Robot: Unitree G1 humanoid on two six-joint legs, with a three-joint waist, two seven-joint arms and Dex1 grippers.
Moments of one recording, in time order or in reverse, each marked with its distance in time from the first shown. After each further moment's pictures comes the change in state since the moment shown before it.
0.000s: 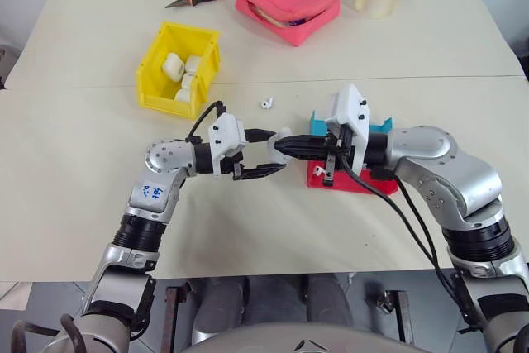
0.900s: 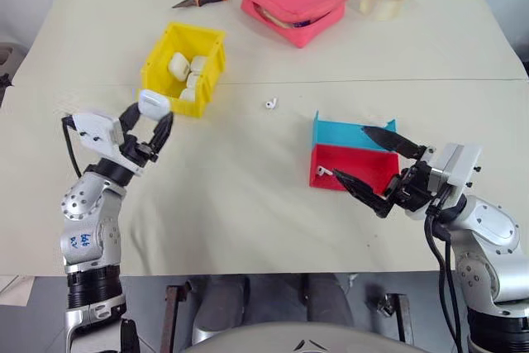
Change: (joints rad) left arm 0.280 0.006 0.491 -0.177 -0.111 0.080 0.616; right arm 0.567 0.153 -0.384 -0.154 -0.031 -0.532 -0.023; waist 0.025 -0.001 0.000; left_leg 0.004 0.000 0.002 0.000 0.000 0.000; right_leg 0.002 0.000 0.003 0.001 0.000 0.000
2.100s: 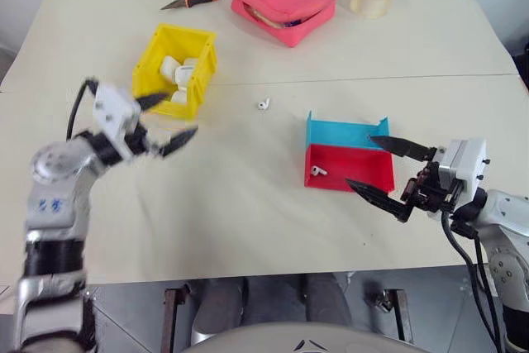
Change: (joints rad) left arm 0.016 0.335 -0.149 0.009 -0.043 -0.008 -0.513; right arm 0.041 -0.186 -0.091 0.065 0.066 0.114 0.101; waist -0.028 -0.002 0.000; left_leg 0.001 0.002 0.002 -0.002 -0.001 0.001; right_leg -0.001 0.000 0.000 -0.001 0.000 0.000
